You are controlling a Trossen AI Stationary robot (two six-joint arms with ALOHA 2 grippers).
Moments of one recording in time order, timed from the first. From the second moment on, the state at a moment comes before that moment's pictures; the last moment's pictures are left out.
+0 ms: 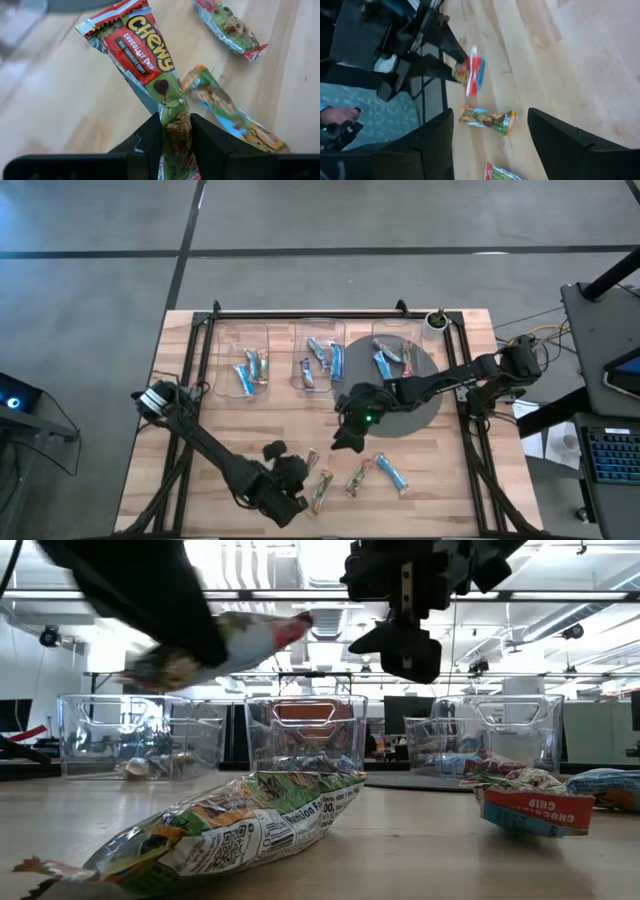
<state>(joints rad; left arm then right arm) -0.67 1.88 1.40 -0.67 -0.60 -1.00 0.13 1.64 0.99 0.02 -0.38 0.83</state>
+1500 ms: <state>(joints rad) -0.47 1.88 1.40 -0.48 -0.57 -0.53 0.13 1.64 0.99 -0.05 -0.39 0.81</state>
